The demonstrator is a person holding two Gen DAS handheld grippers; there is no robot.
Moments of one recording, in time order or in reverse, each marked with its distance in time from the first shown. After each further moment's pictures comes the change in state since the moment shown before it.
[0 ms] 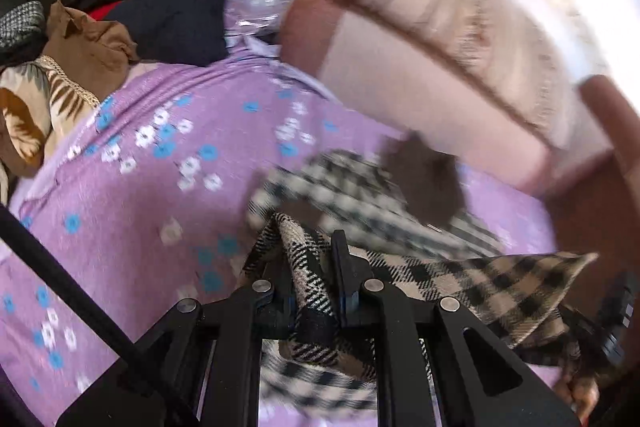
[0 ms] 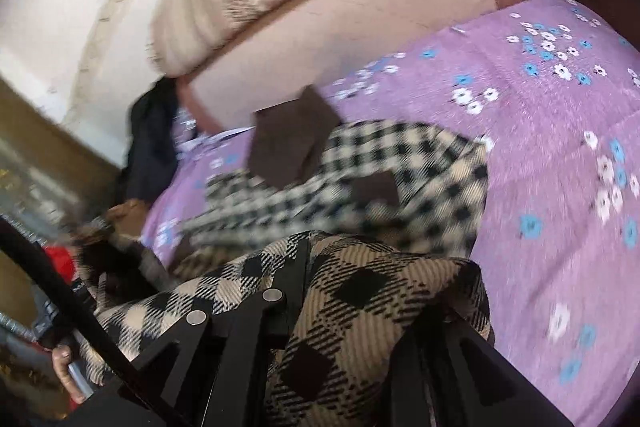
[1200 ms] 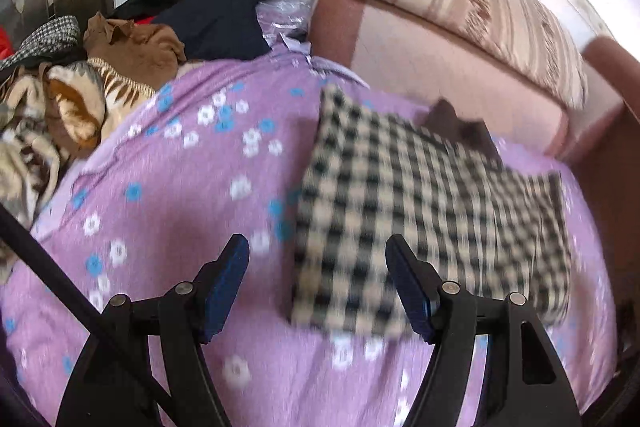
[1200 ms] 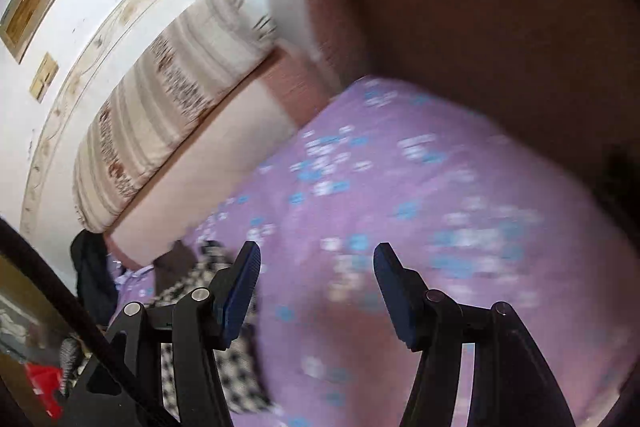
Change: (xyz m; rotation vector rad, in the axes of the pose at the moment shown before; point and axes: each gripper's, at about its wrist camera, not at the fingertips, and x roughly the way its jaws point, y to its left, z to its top) left arm -0.058 0.028 -0.082 0.127 -0.050 0.094; right arm -0.248 -0.166 0.013 0.269 -0.343 -0.281
